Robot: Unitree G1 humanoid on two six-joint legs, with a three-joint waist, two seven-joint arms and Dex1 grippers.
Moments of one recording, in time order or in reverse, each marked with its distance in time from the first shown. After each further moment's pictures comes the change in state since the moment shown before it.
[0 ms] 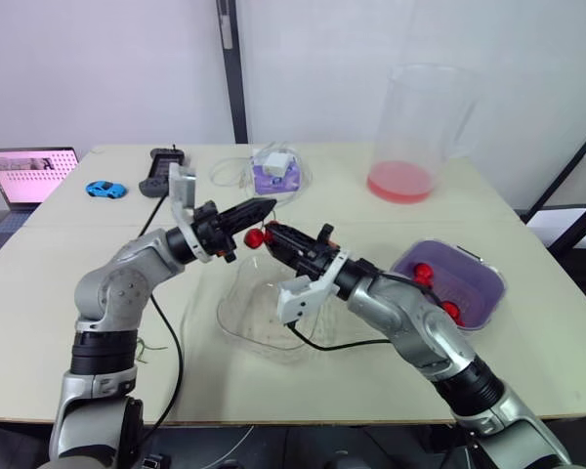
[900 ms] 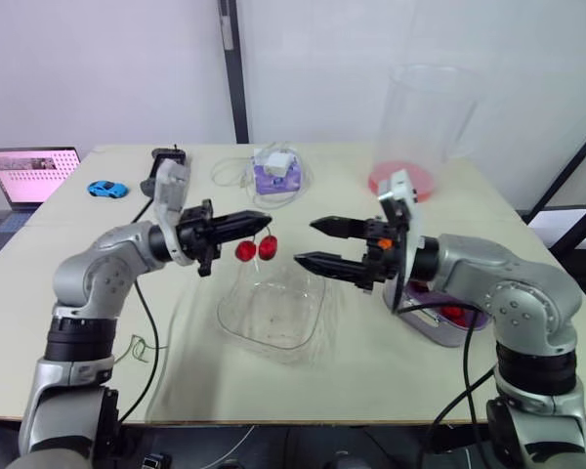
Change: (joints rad) left arm -0.022 0.138 -0.059 0.033 0.028 0.002 -0.306; right arm -0.104 -0.035 -0.516 -0.277 1.622 1.348 0.329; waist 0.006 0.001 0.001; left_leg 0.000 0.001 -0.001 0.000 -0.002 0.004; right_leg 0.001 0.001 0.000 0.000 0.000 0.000
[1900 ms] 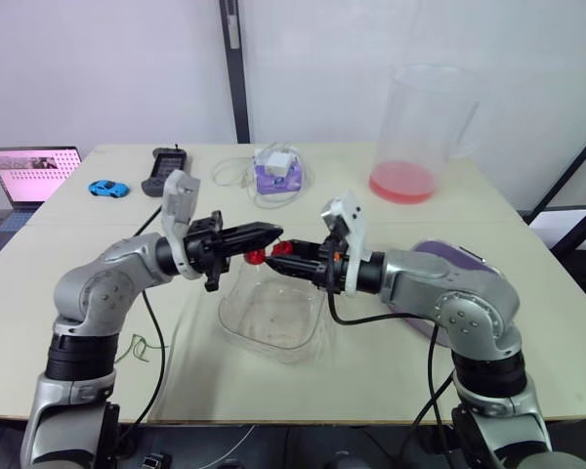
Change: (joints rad) left arm 0.050 -0.024 0.010 -0.113 -0.082 0.067 0.090; right arm 0.002 0.124 0.144 0.042 -0.054 -0.003 -0.196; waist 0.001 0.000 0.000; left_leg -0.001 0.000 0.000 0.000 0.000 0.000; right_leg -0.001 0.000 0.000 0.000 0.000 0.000
